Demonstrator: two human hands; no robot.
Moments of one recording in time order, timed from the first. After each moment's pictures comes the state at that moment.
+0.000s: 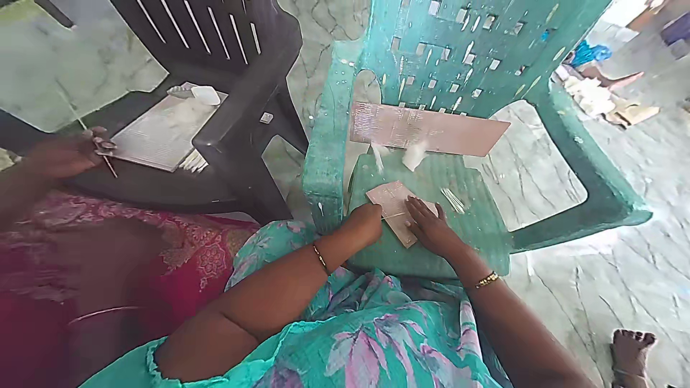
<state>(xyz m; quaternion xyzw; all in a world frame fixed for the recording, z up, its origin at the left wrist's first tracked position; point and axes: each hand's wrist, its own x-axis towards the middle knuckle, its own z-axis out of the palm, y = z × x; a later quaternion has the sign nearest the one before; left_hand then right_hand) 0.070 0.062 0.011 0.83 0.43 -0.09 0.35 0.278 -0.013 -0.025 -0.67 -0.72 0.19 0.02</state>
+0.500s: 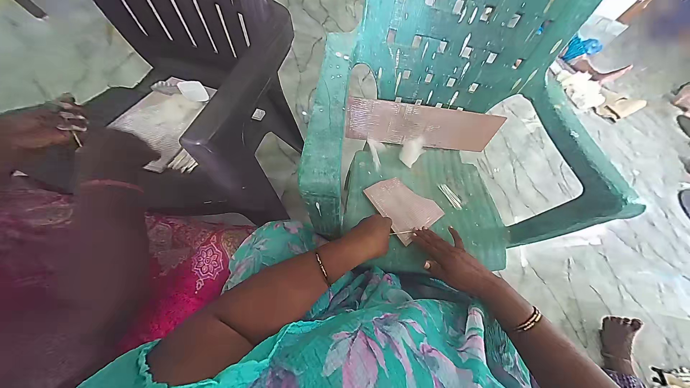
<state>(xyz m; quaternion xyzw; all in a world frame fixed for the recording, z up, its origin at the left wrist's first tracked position) 0.075 0.043 0.014 0.84 0.36 -0.14 0.37 0.293 -0.094 -0.008 -0.60 -0.77 0.22 -0.02</state>
